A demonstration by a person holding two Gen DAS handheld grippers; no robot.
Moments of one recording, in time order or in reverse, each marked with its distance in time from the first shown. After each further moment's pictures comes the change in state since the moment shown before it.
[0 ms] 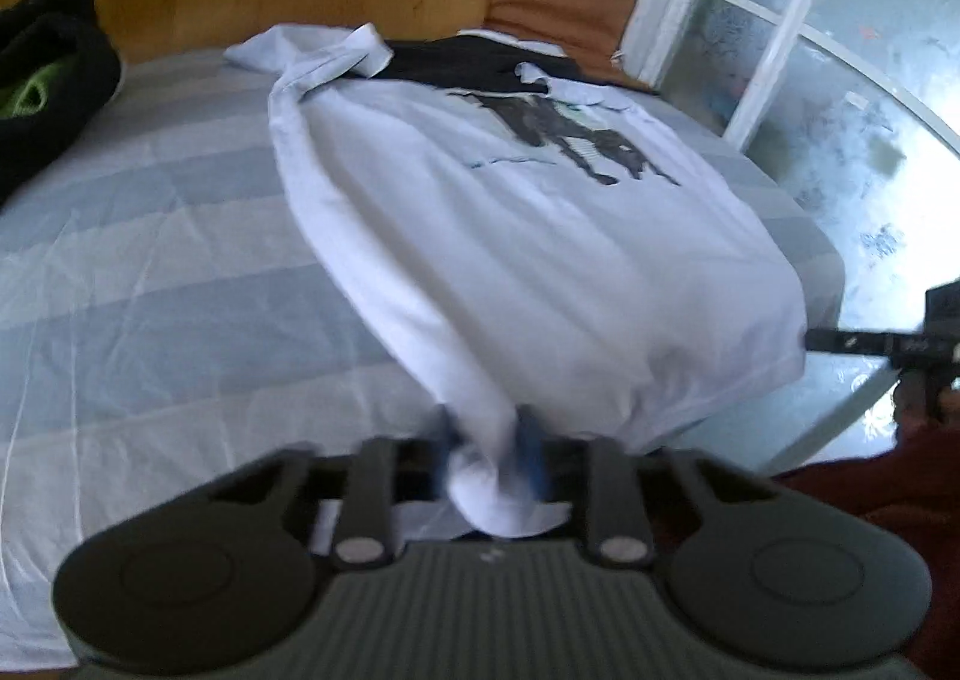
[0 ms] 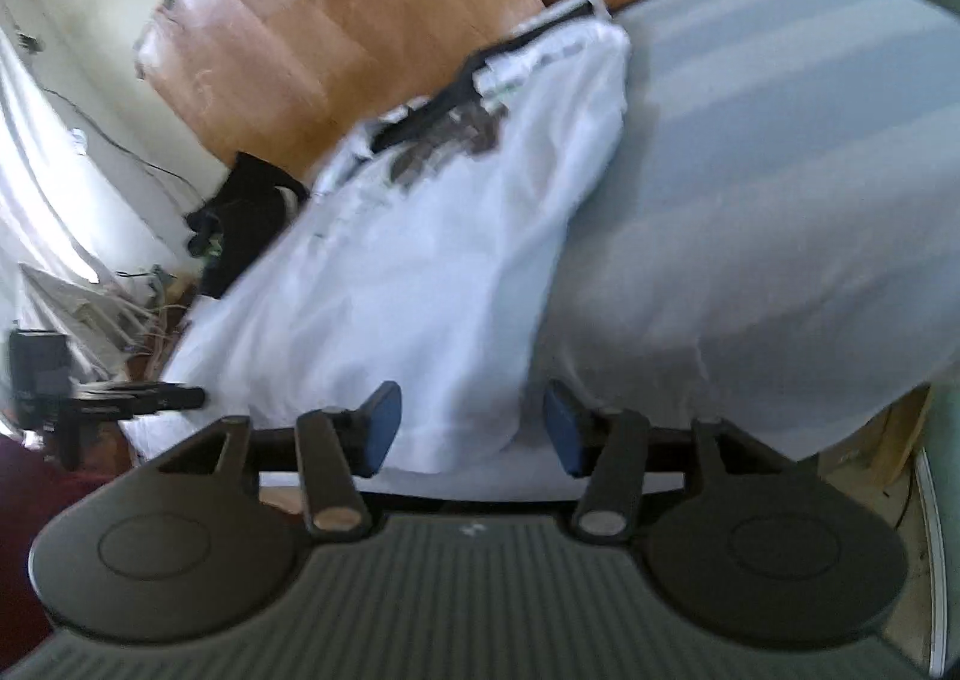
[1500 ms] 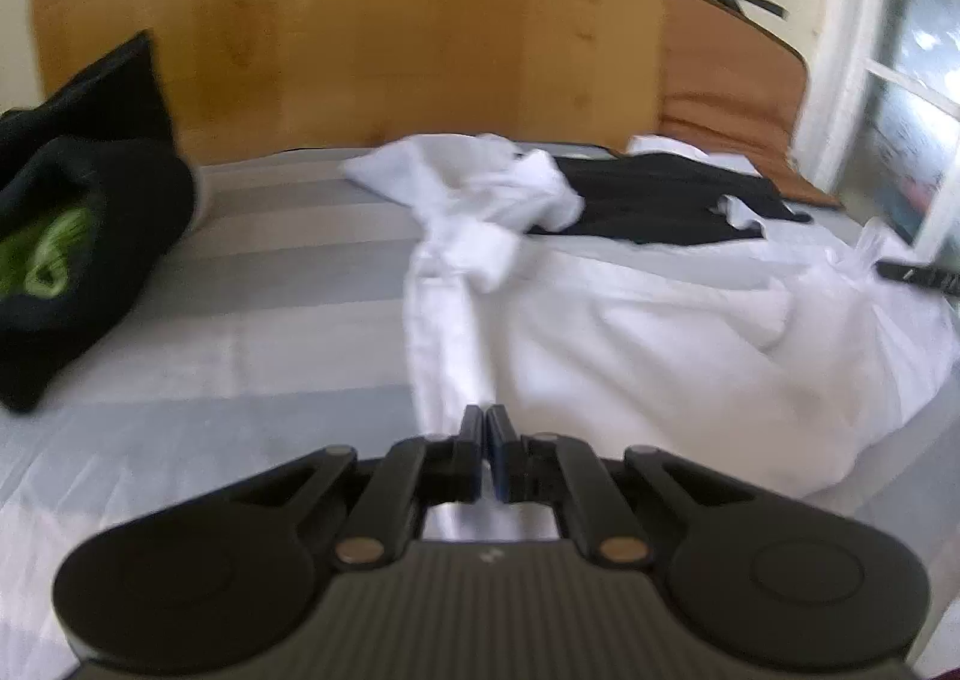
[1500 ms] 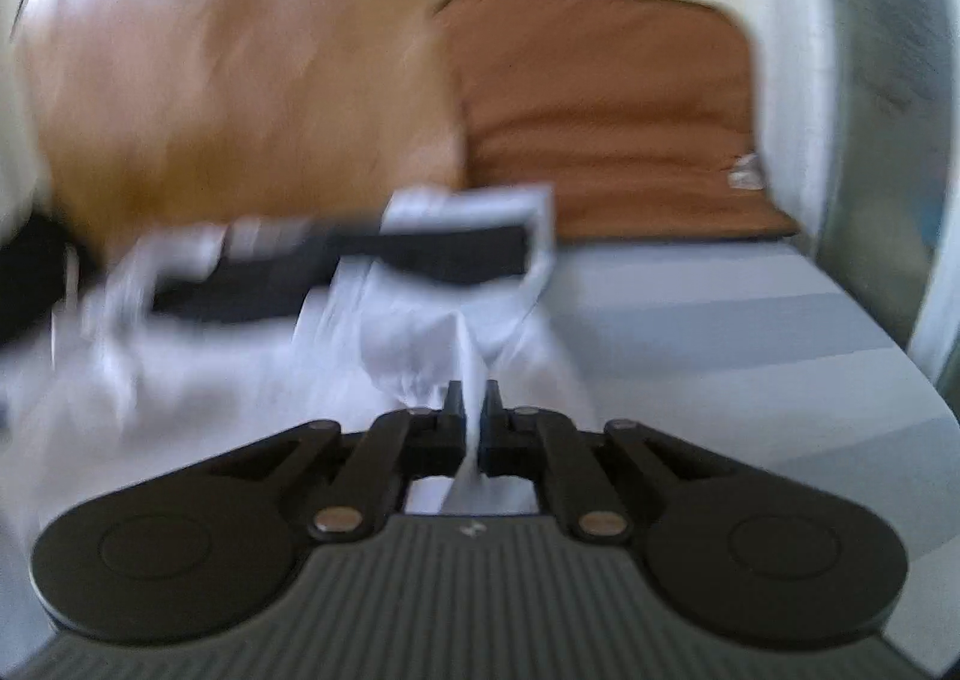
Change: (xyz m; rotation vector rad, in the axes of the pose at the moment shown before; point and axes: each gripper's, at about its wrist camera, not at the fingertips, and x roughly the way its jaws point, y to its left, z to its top) left arm 0.064 0.053 0.110 -0.069 -0.173 0.291; right arm 0.108 -0.025 0.195 -0.158 -0.313 -0.289
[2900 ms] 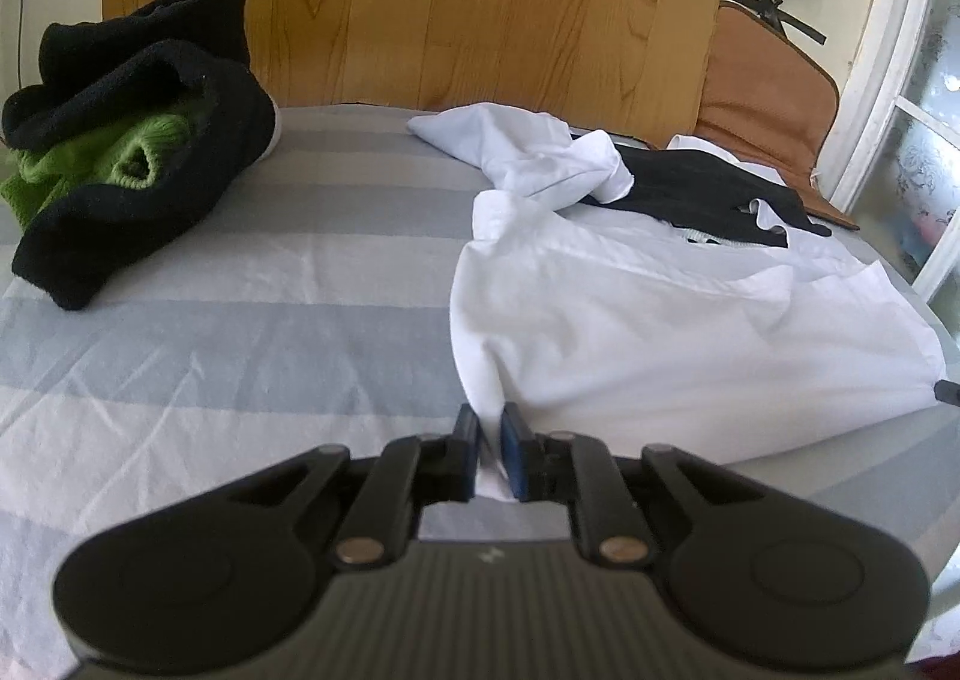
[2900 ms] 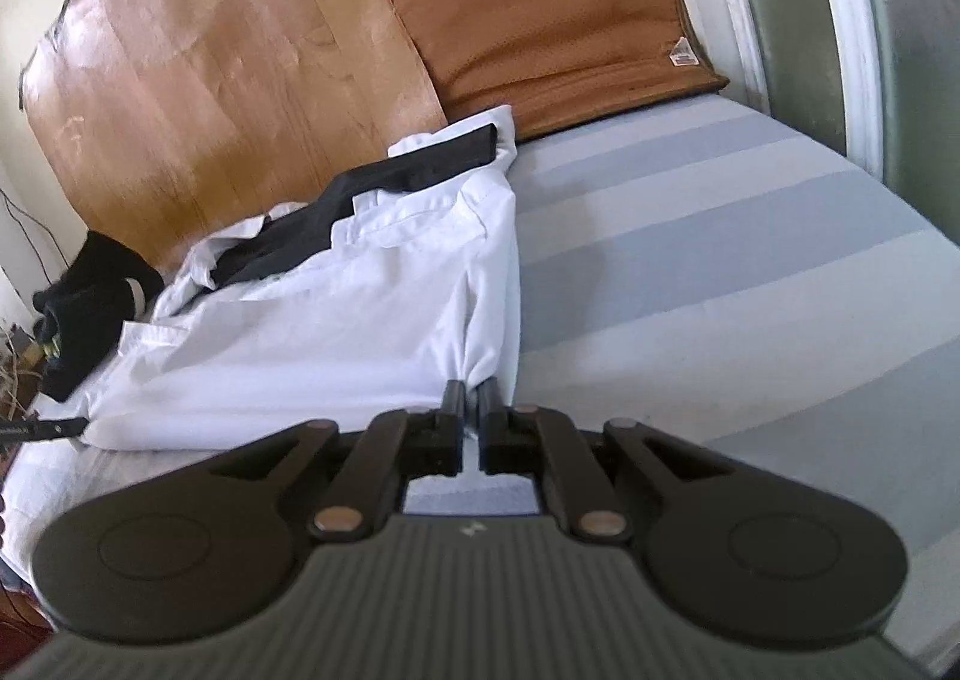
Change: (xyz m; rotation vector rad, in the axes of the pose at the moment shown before) left arm -0.023 0.032 -0.020 -0.095 0.042 -0.006; right arm -0.079 0.002 -0.062 0.013 0.176 0.045
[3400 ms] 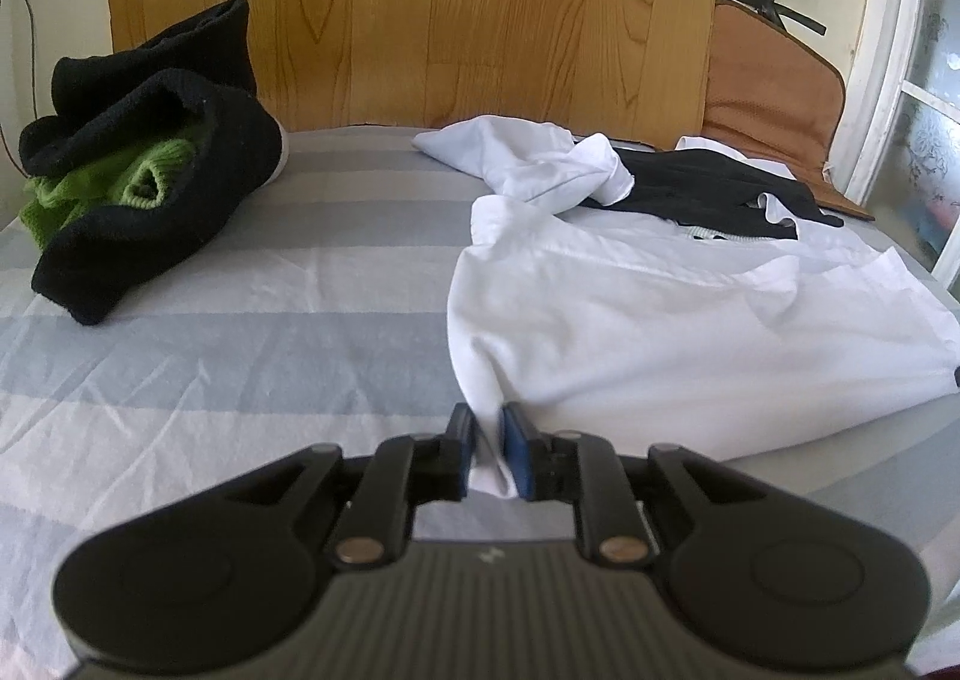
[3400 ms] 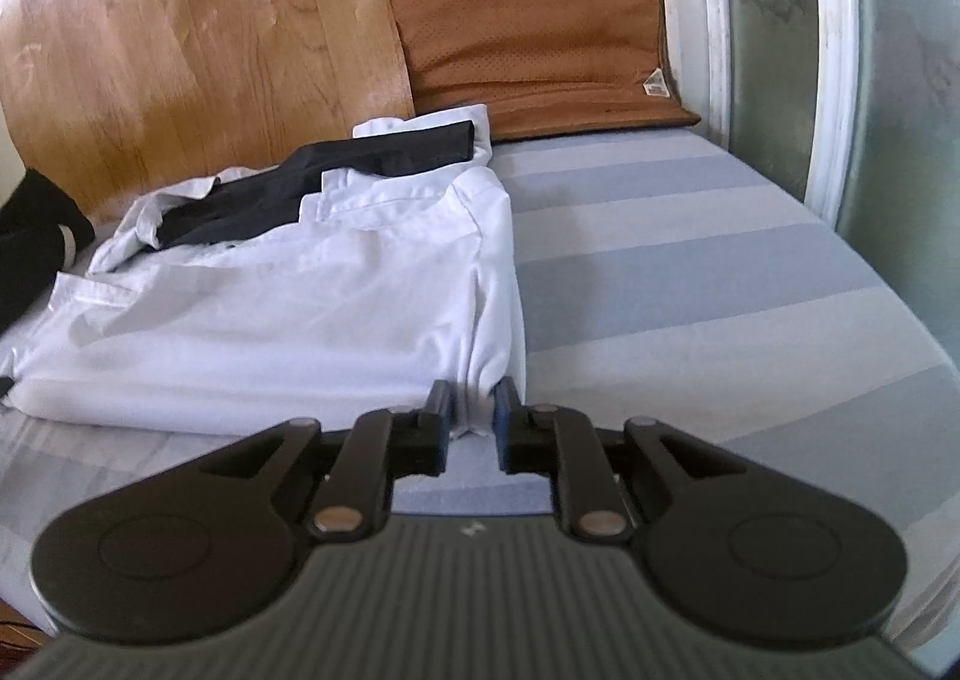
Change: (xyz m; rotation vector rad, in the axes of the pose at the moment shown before) left arm -0.003 -0.013 -0.008 0.043 -0.043 0.064; right arm -0.001 0.034 -0.006 -0.120 -0.001 -0.193
